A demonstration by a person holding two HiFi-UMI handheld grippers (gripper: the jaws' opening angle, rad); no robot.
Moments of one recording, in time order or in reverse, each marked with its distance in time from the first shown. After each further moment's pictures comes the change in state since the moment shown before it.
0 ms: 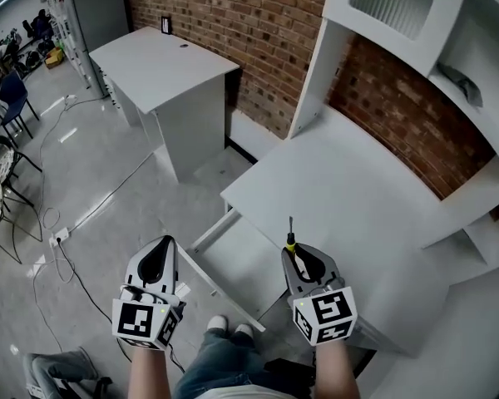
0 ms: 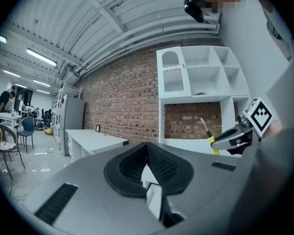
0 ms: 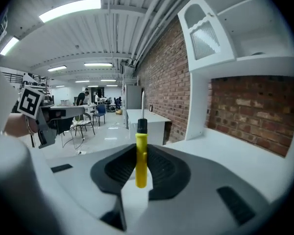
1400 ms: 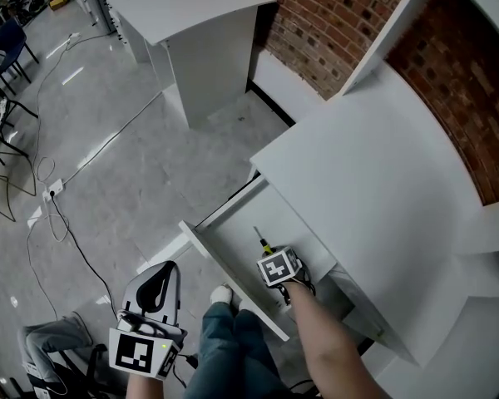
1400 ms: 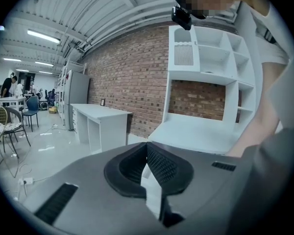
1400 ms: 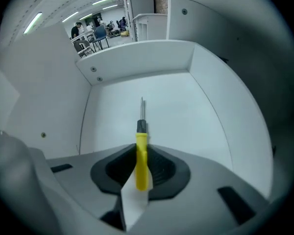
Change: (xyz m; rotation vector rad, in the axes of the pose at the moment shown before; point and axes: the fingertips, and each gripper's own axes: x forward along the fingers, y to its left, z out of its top) left arm -0.006 0.052 -0.150 -0.089 0.235 0.015; right arm 0.213 0.057 -0.372 -0.090 0.919 0.164
